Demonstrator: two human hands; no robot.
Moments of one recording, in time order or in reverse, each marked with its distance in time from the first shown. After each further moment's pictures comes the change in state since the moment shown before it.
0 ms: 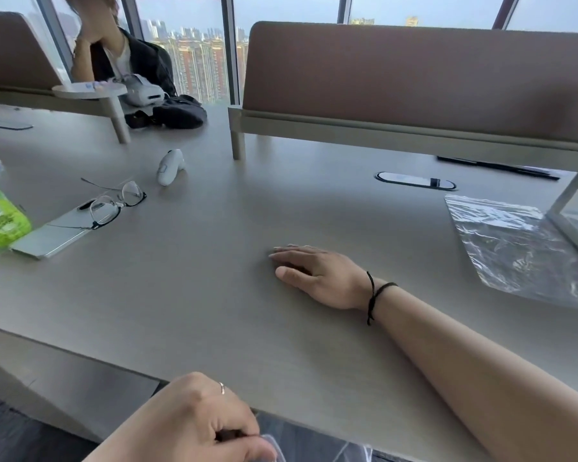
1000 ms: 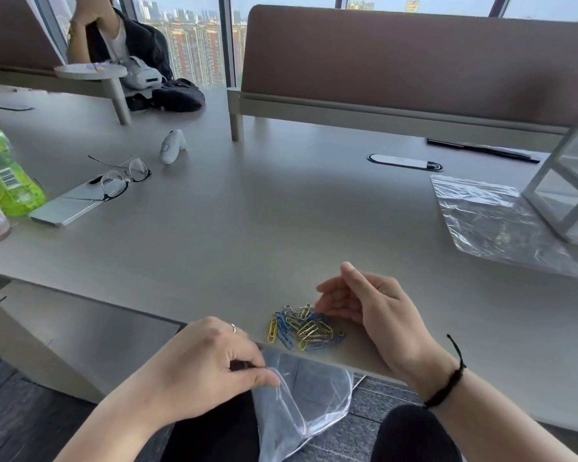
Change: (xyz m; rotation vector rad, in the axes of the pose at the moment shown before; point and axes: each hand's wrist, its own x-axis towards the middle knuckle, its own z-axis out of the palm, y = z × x) left_hand -0.007 0.008 0.014 -0.052 0.149 0.057; right_hand -0.137 -0.068 0.019 1.220 0.436 0.391
